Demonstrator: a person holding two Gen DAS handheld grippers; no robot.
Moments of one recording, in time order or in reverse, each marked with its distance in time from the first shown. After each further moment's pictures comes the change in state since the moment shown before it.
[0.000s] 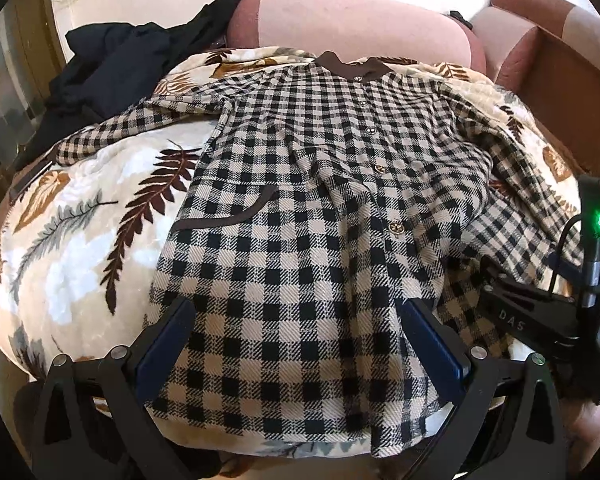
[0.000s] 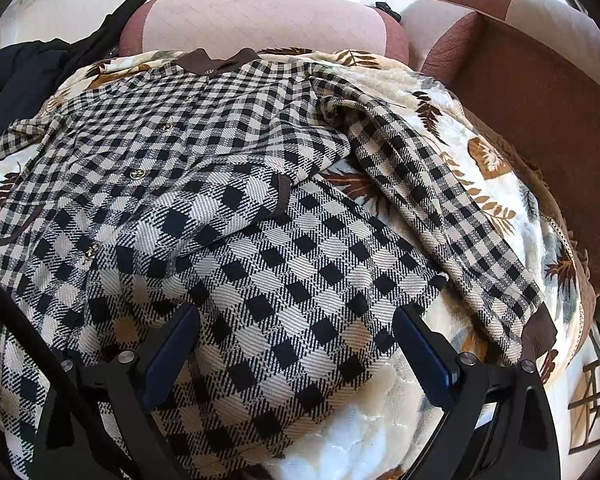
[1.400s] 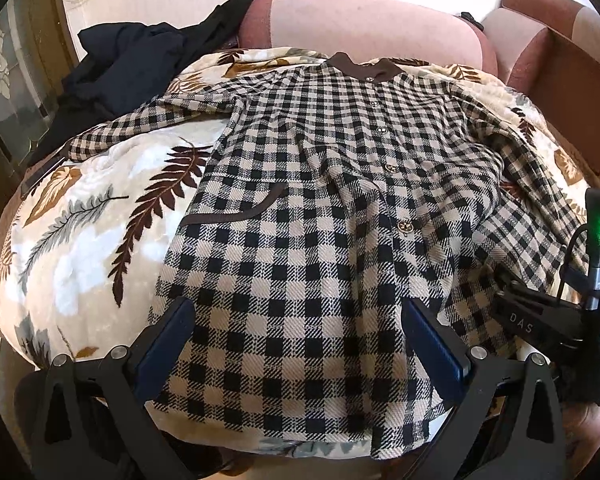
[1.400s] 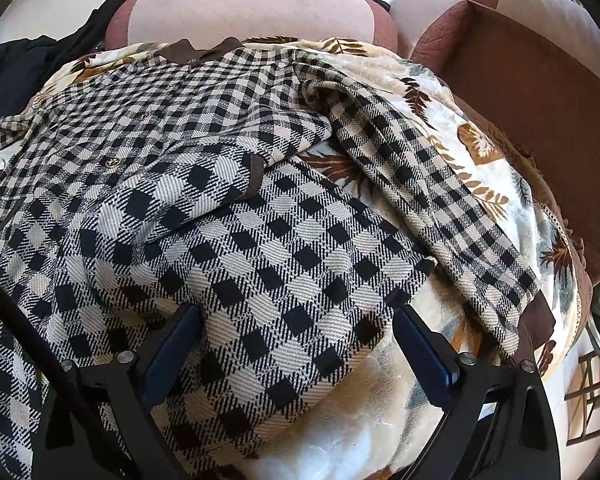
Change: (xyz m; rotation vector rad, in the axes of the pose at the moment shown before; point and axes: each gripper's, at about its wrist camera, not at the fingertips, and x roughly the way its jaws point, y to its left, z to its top) left arm 0.004 -0.005 -0.004 -0.012 0.003 0.055; right arm 0.011 -0.011 -0.005 0.019 0.025 -0.035
